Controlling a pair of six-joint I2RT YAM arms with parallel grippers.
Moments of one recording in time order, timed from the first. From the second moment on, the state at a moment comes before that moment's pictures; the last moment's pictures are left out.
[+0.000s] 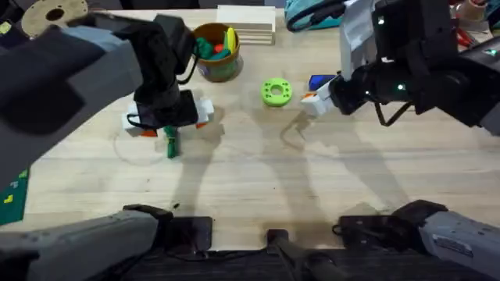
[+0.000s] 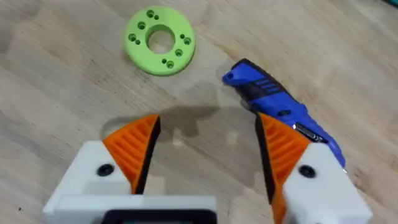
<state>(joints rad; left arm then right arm) -0.22 1.41 0.97 -1.11 -0.21 -0.57 0.40 1.20 0.88 -0.61 0.03 -0.21</state>
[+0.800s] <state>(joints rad) -0.04 1.59 0.94 -1.01 -0.07 -0.42 0.40 1.20 0.88 -0.61 0.03 -0.21</state>
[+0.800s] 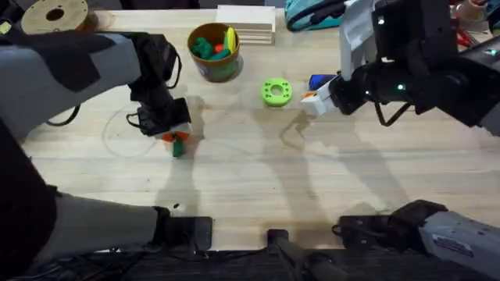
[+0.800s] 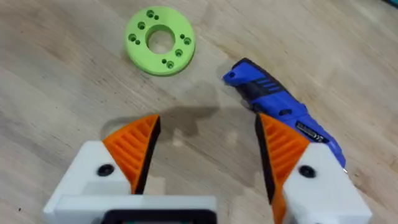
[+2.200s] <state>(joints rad) -0.15 1.75 1.38 -0.54 0.13 -0.45 0.40 1.20 0.88 -0.61 0.03 -0.21</state>
